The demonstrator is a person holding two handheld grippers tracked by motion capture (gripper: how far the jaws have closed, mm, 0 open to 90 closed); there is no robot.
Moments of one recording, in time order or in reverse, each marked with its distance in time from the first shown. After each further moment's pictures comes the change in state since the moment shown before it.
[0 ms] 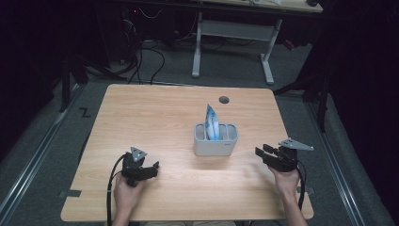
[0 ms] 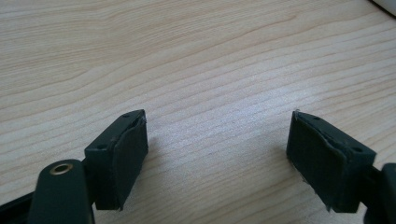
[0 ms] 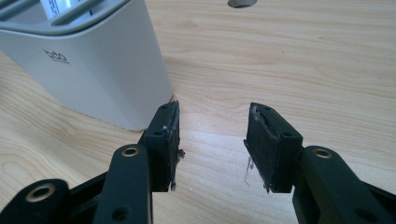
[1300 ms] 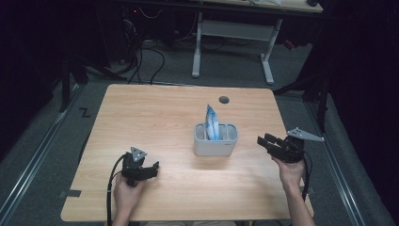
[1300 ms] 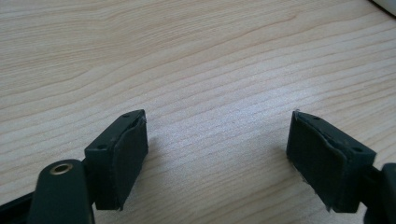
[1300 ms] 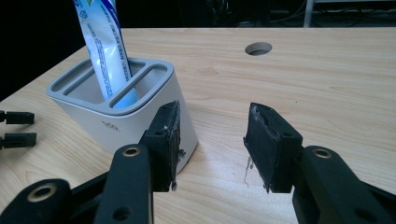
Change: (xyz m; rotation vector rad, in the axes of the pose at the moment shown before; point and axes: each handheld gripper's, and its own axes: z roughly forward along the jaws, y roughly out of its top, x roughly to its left) left arm 0.000 0.000 0.000 0.000 0.000 0.000; right arm -0.001 0.038 -0.018 -0.100 0.097 0.034
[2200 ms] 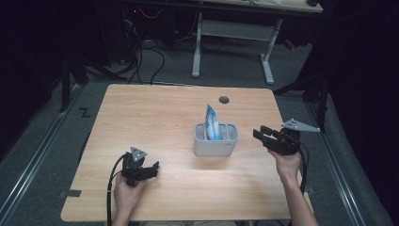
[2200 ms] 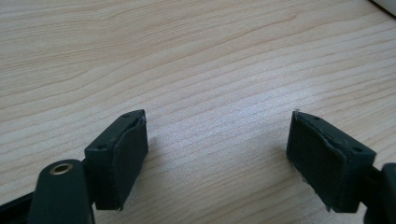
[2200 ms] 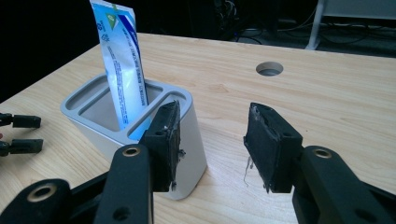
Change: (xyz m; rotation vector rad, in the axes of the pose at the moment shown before) left arm 0.000 0.000 0.000 0.000 0.000 0.000; right arm 0.014 0.028 0.008 0.004 0.013 -0.068
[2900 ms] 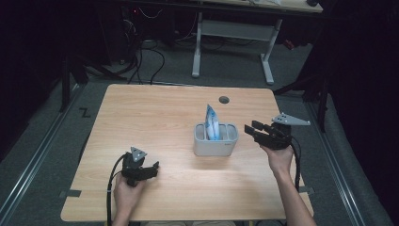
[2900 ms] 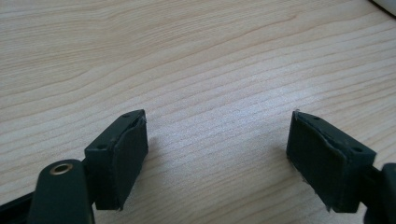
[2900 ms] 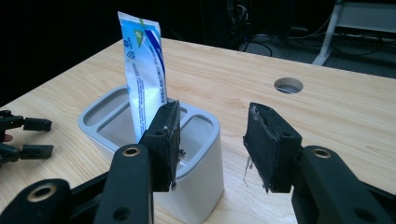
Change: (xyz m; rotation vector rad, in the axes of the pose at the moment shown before) left arm 0.000 0.000 0.000 0.000 0.000 0.000; right arm 0.019 0.019 0.016 -0.005 0.031 -0.051
